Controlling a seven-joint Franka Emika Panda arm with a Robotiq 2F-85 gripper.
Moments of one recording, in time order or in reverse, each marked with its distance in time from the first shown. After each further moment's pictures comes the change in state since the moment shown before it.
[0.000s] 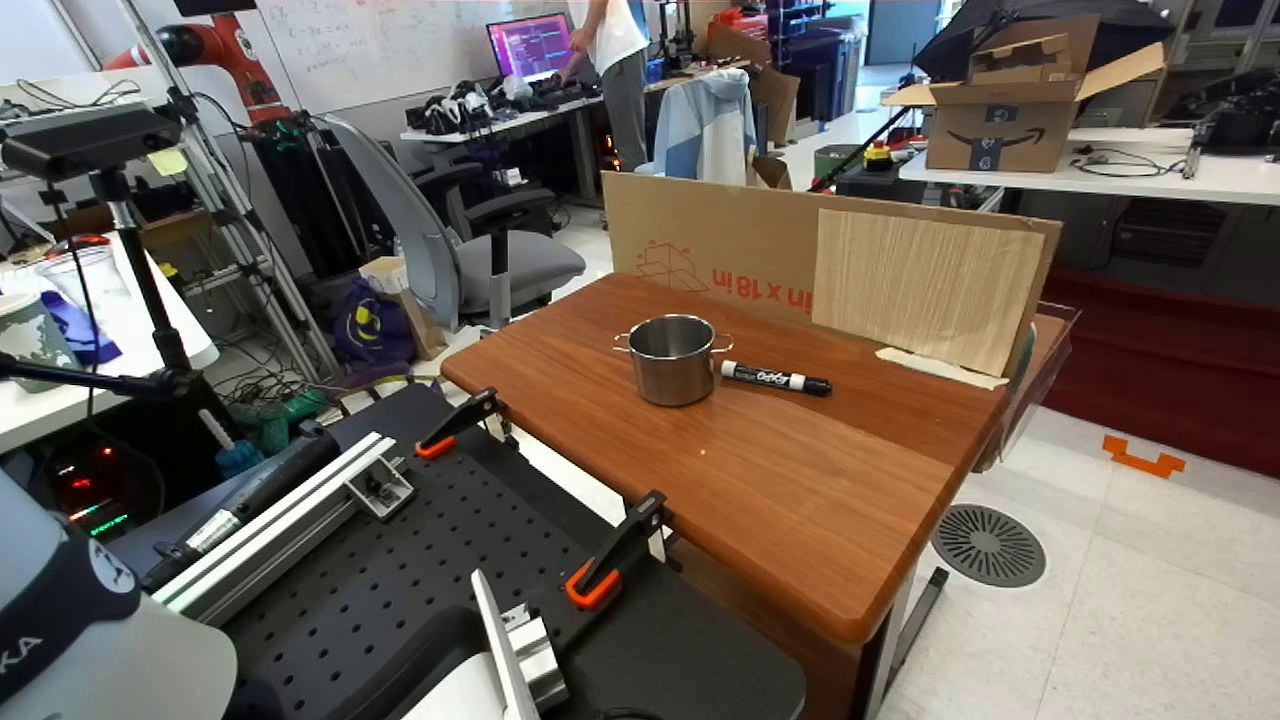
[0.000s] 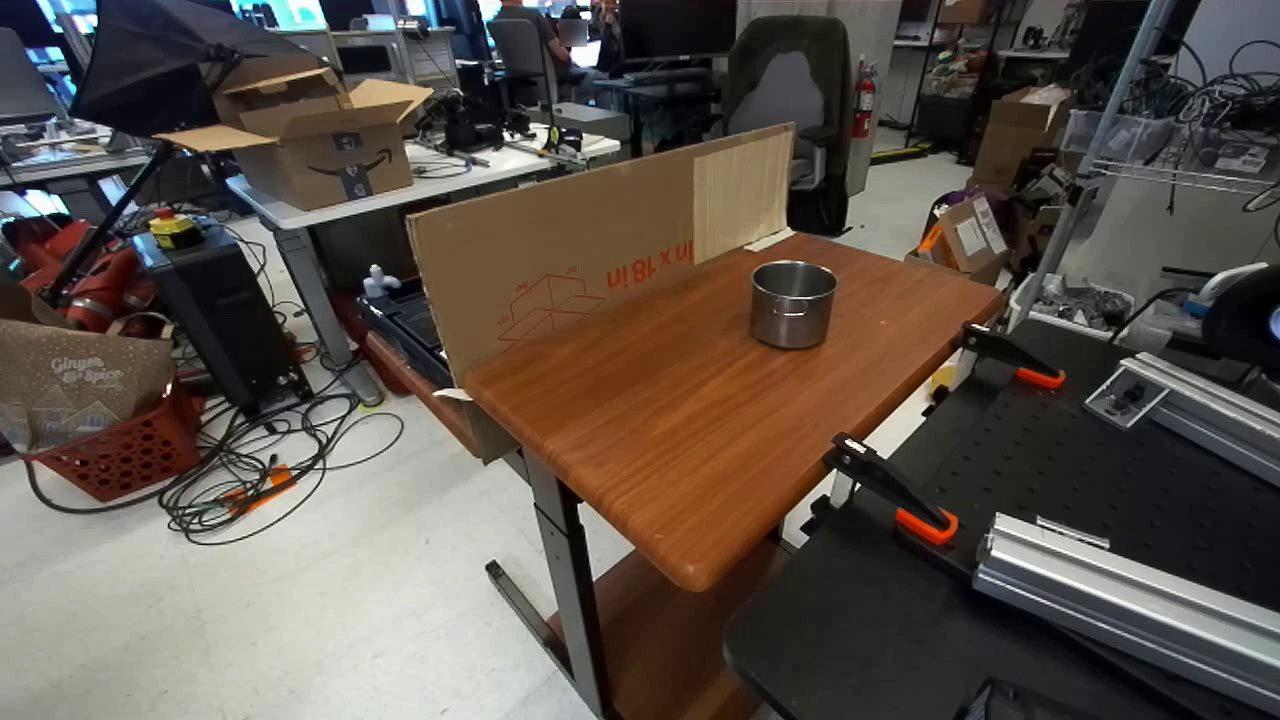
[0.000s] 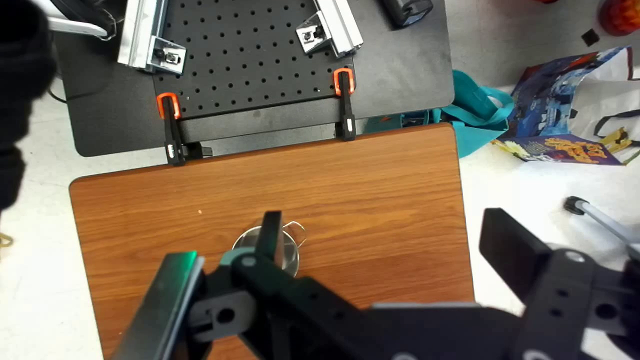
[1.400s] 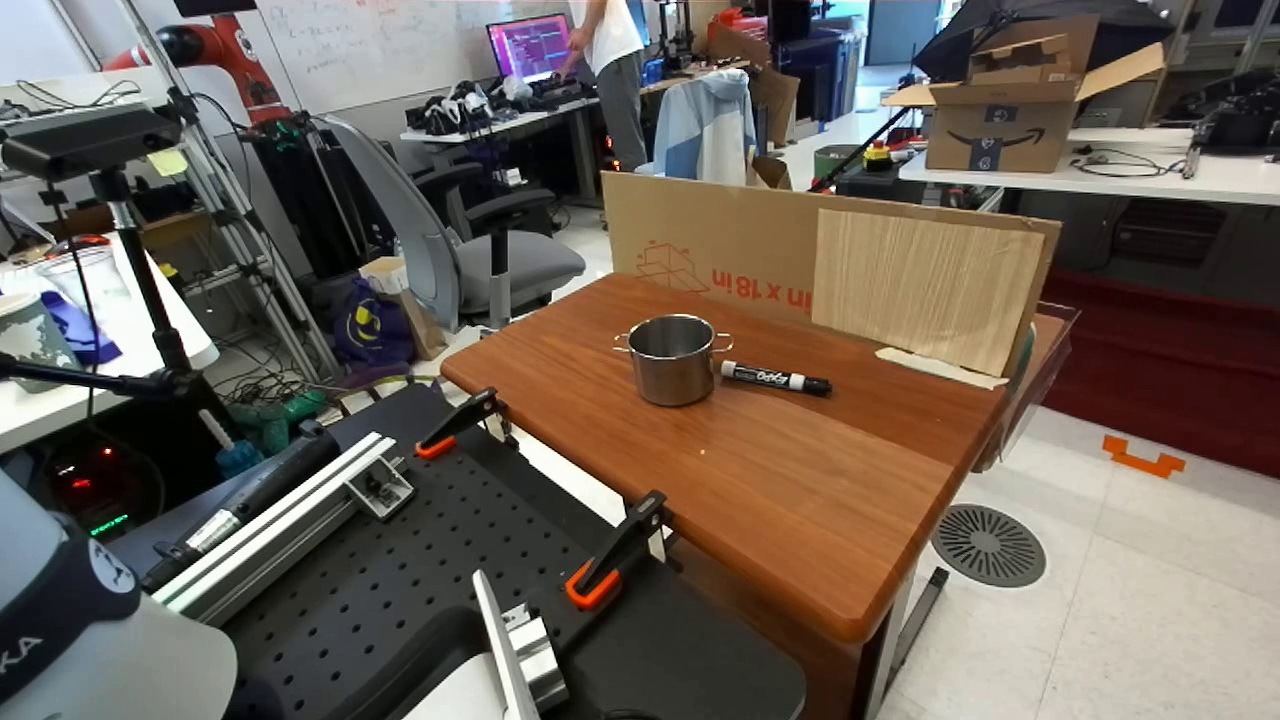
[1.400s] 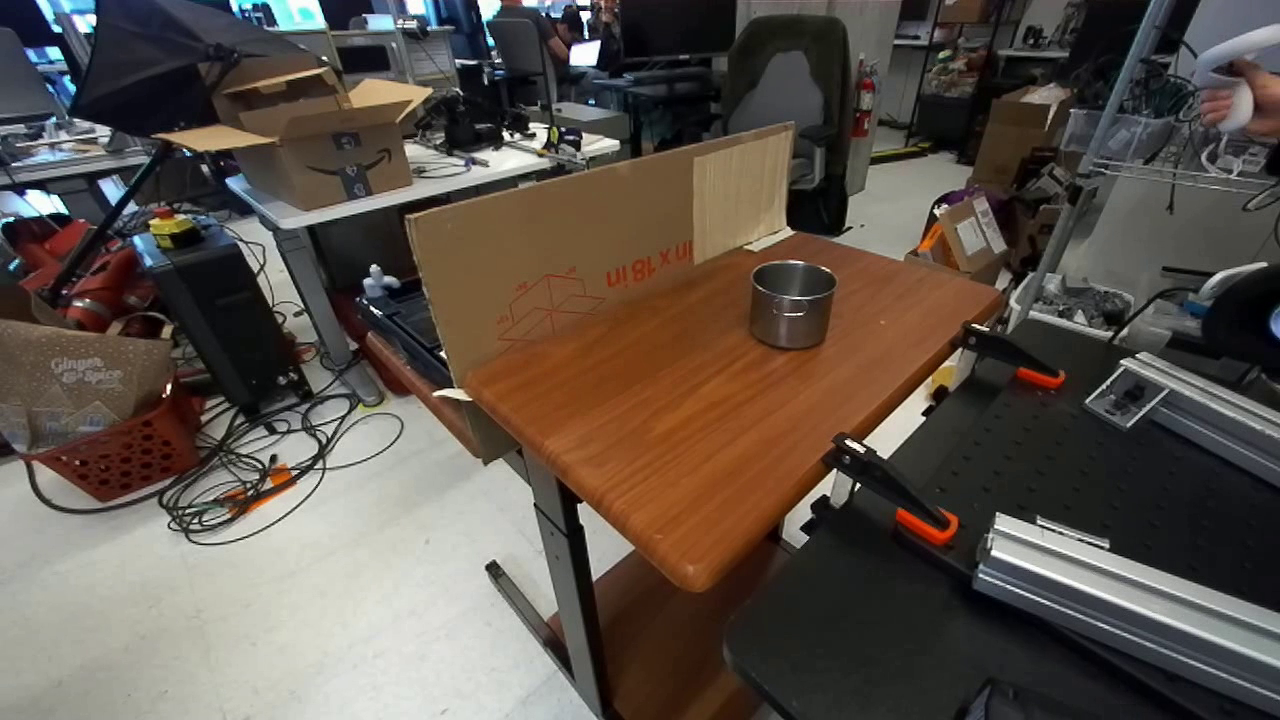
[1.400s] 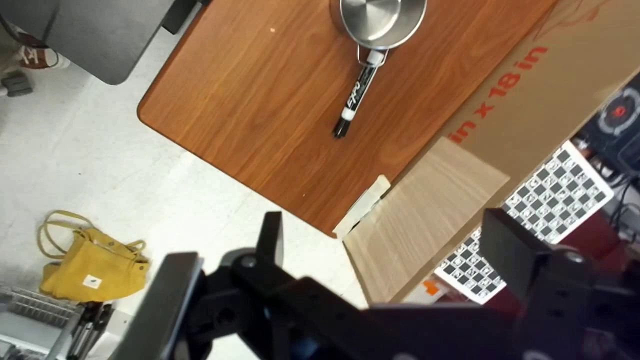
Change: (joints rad) arm -0.246 0.078 -0.186 -0.156 -0.057 0.625 0.326
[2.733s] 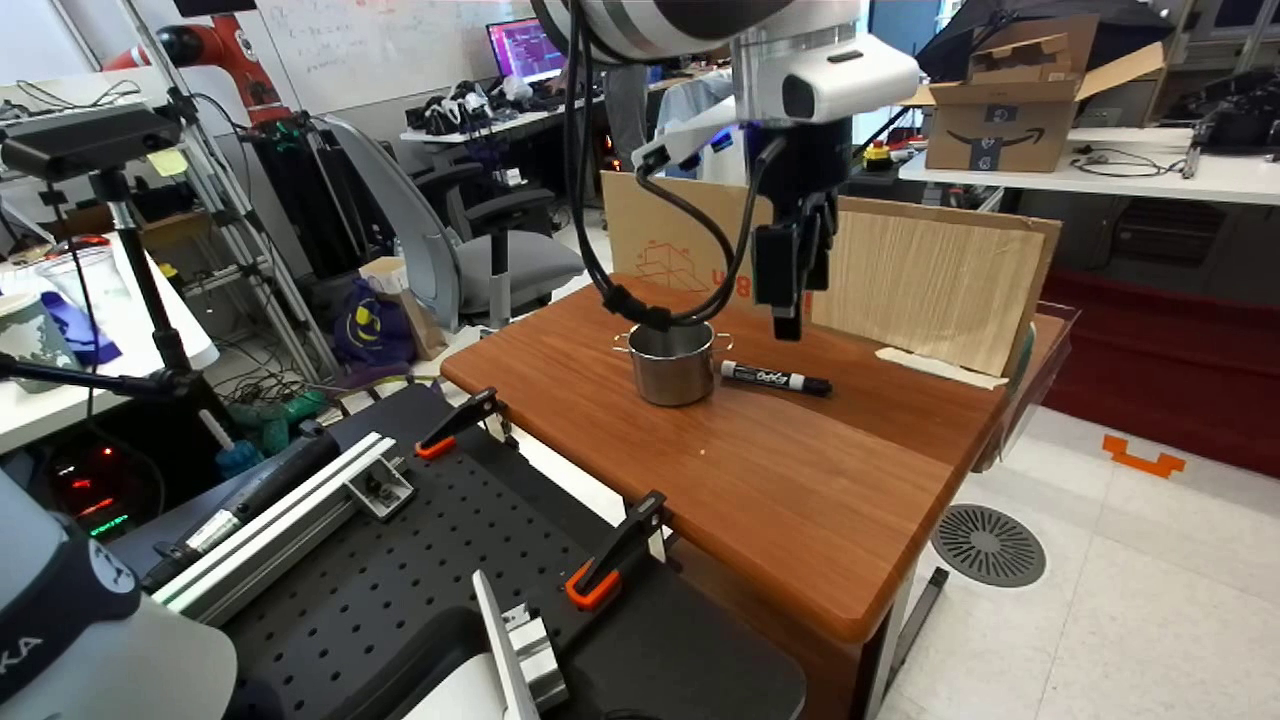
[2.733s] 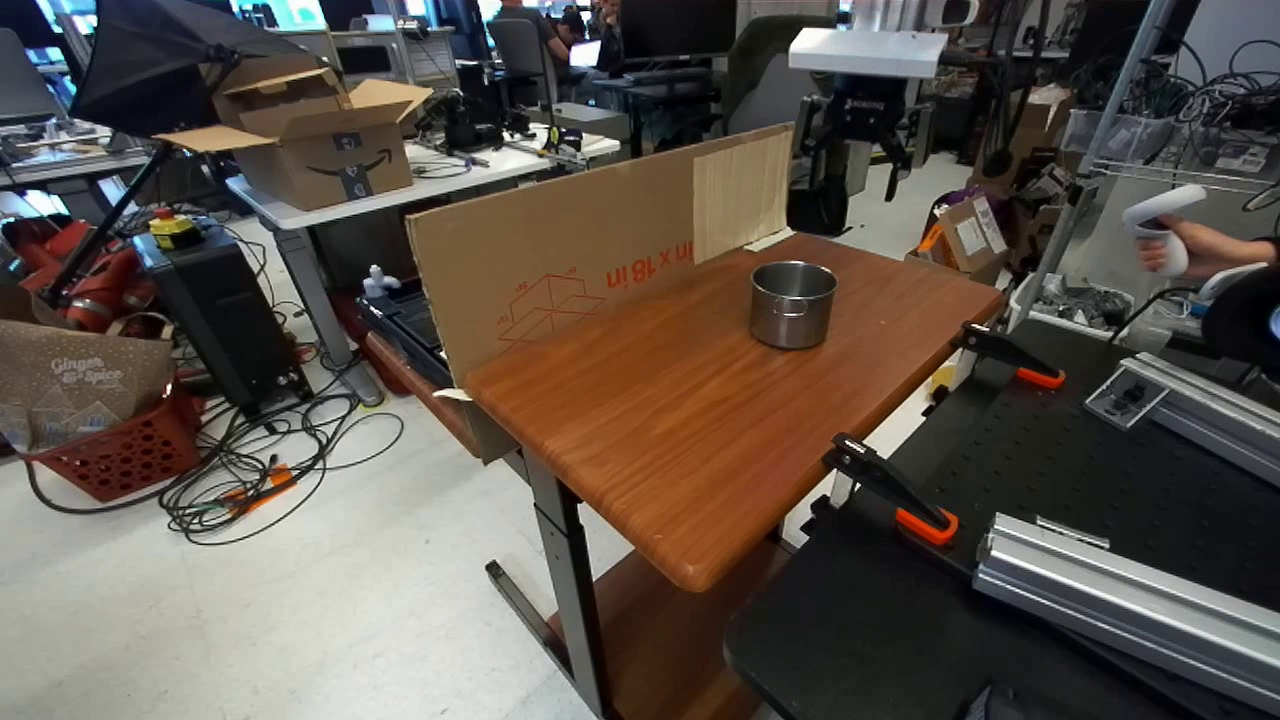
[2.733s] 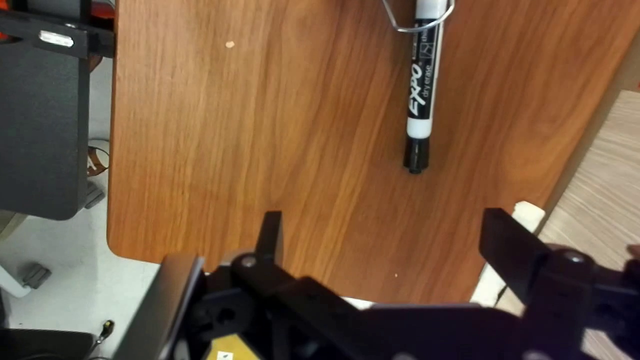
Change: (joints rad) arm 0.083 0.467 -0.047 -0.011 -0.104 0.372 0.525
